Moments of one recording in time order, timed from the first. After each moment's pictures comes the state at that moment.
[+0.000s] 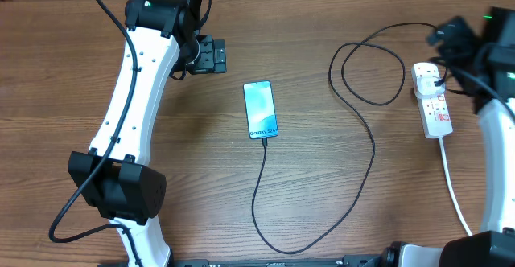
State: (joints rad) left arm -0.23 1.99 2.10 -1.44 -0.04 -0.31; right arm -0.29 1.50 1.45 -0.72 -0.02 0.68
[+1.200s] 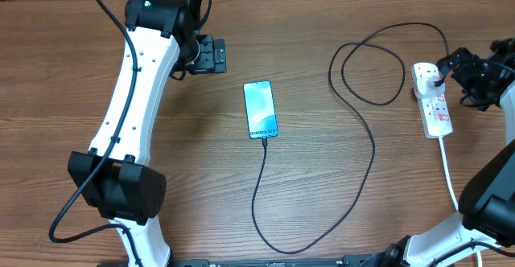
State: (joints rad) left arm -0.23 1.99 2.10 -1.44 -0.04 -0.31; right arm -0.51 1.87 1.45 -0.65 -0.30 0.27
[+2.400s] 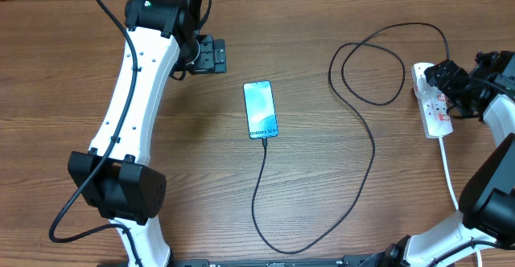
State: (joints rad) left arm -0.23 1.99 2.10 -1.44 -0.04 -0.31; right arm -0.51 1.88 1.23 -0.35 -0.38 0.26
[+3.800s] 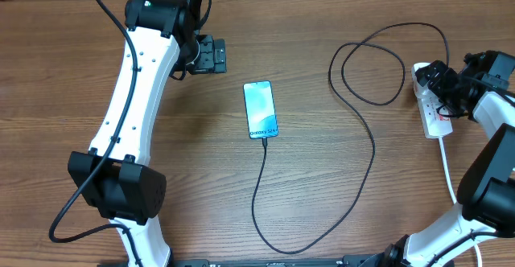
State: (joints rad) left arm -0.23 1.99 2.10 -1.44 -0.04 -0.31; right arm -0.46 1.93 1.23 -0.32 -0.35 0.30
